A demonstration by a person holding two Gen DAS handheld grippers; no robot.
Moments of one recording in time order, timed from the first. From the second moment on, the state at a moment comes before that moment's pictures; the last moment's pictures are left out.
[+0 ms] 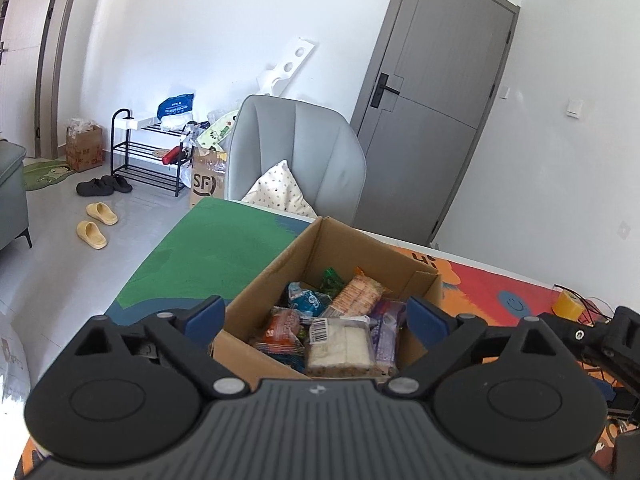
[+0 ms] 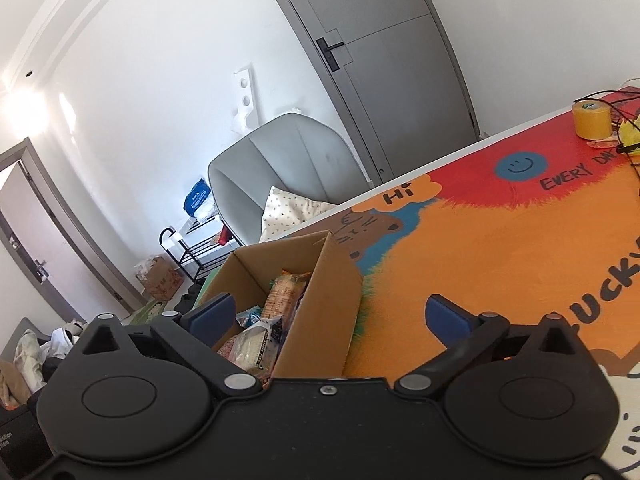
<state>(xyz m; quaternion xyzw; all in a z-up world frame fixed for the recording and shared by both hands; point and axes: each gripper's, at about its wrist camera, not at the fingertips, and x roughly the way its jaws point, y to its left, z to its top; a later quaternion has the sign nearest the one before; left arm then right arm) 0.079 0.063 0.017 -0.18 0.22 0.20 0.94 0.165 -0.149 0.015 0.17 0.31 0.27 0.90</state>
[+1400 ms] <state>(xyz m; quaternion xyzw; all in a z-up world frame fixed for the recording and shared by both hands) 0.003 0.015 0.079 -0.05 0.25 0.11 0.96 0.075 -0.243 0.069 0.10 0.29 0.22 0.93</state>
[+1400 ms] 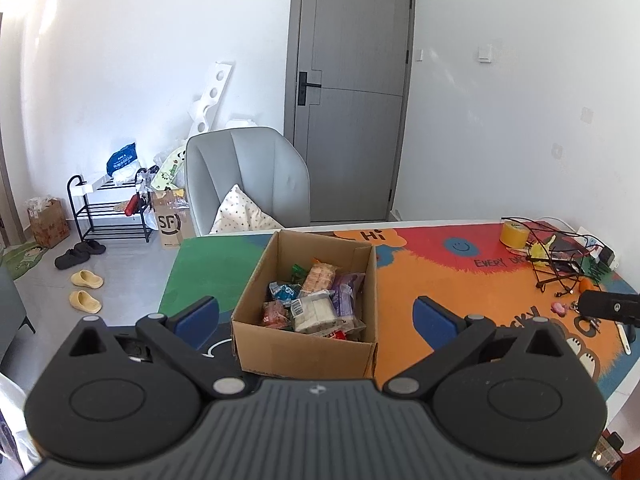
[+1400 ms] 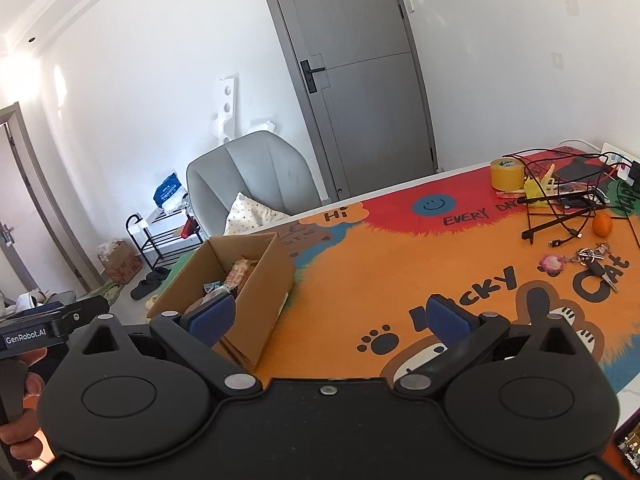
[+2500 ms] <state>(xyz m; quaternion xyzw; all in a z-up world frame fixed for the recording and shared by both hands) -0.004 0.013 0.075 -0.04 0.27 0.09 0.96 0.057 -0.243 0.074 0.04 0.30 0.23 0.92</state>
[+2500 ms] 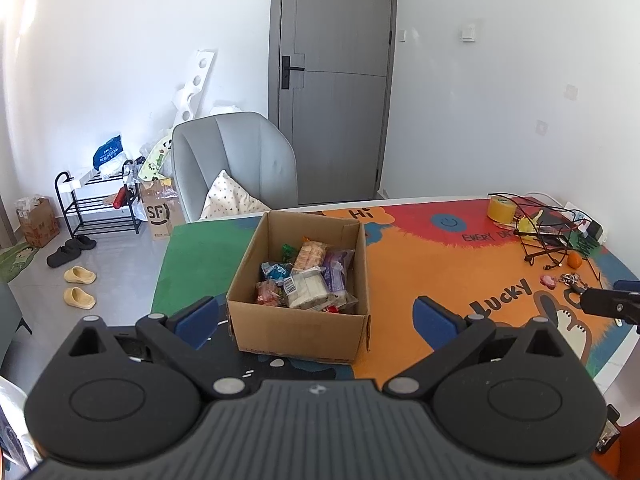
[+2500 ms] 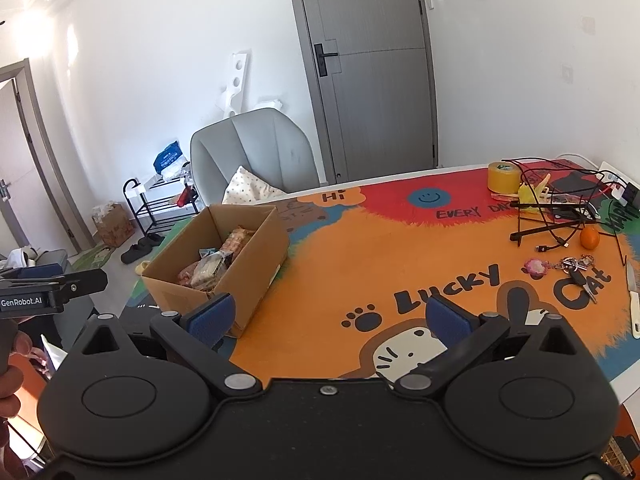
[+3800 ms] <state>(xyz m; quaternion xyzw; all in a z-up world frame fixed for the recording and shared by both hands) -0.007 0.023 0.076 -0.05 0.28 0.09 0.96 0.056 -0.238 0.082 0.04 0.30 0.24 0.92</state>
